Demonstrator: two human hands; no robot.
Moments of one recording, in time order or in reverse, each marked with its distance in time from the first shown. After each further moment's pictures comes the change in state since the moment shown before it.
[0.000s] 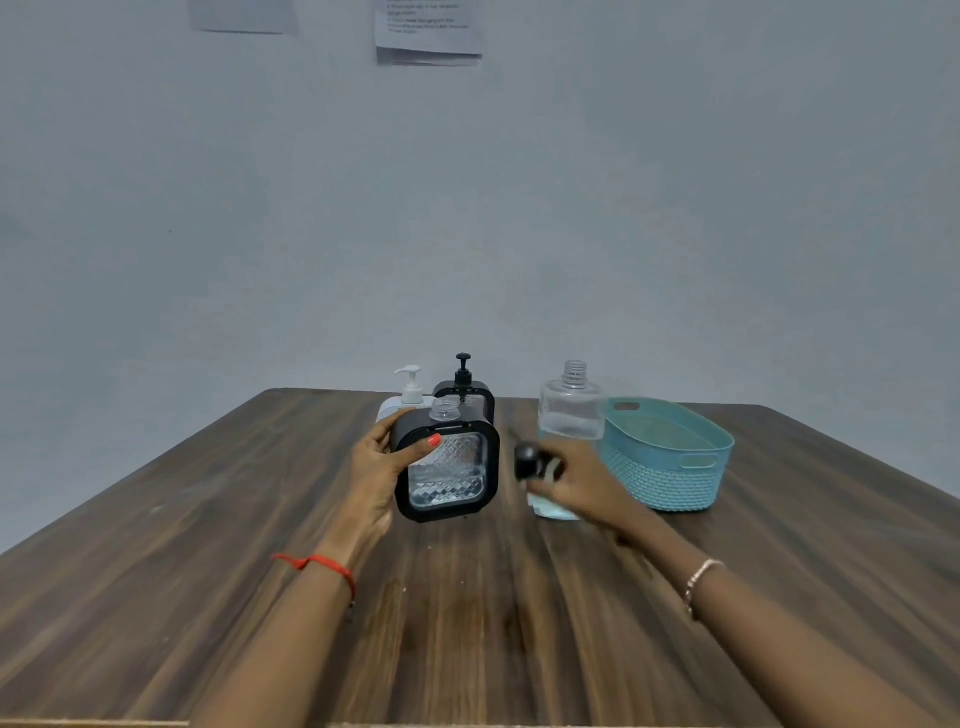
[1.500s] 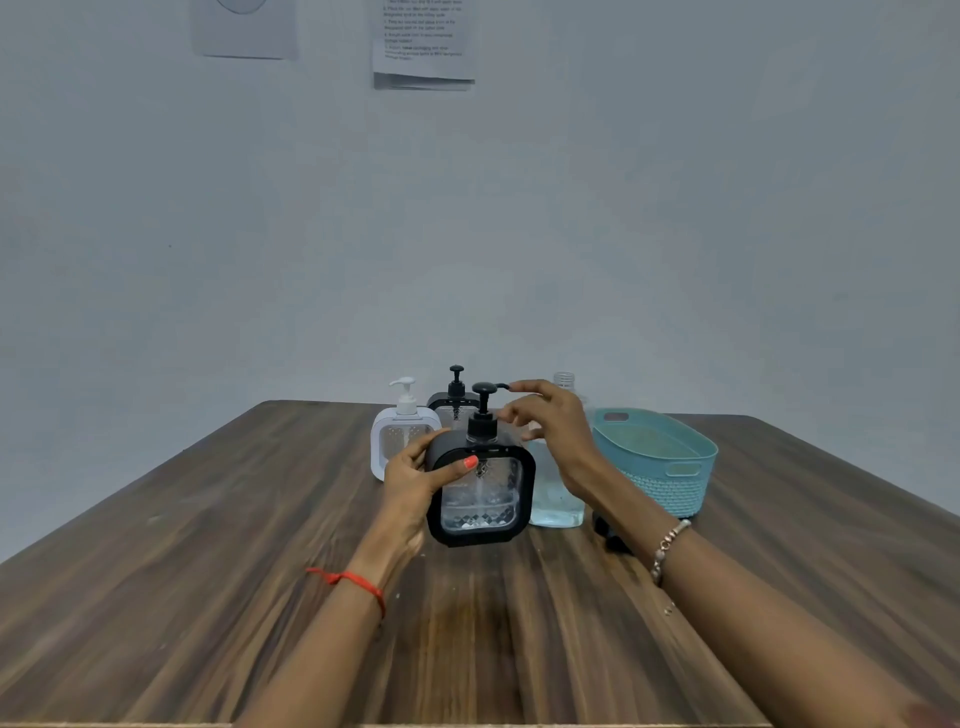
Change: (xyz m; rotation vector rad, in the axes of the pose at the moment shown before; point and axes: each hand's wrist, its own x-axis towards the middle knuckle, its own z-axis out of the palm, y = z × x) left_hand -0.021 -0.009 0.034 -0.025 -0.053 -0.082; right_hand 0.029 -0.068 -0.020 0.591 0.275 0.309
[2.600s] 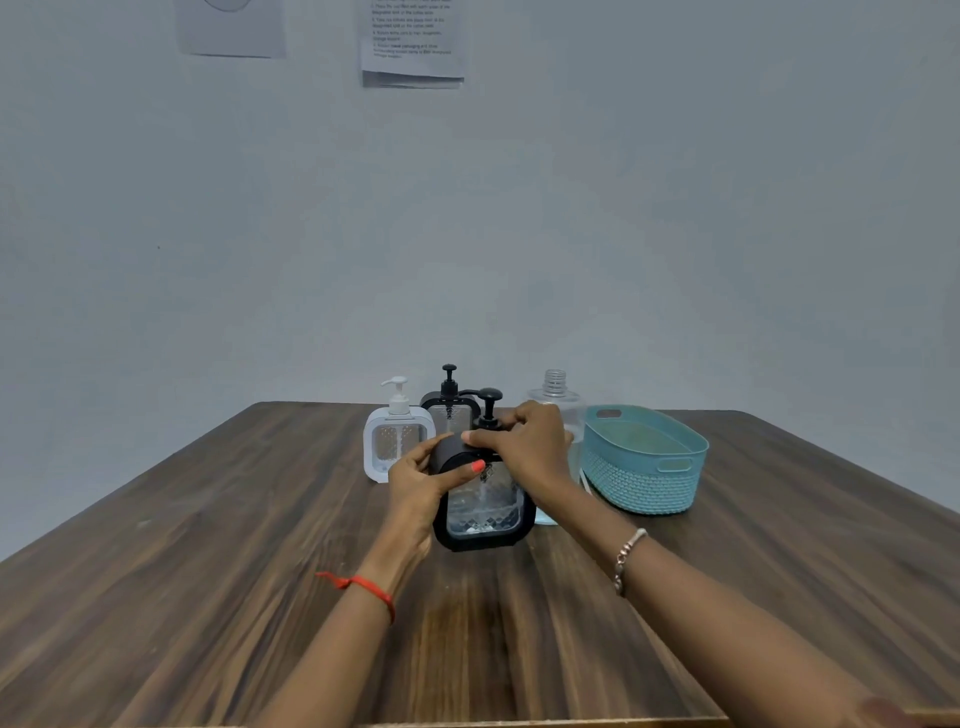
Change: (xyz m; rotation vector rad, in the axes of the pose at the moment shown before) left_hand -0.008 -0.006 0.015 0.060 0.055 0.021; right_hand -0.004 0.022 0.026 -0.394 0.245 0.006
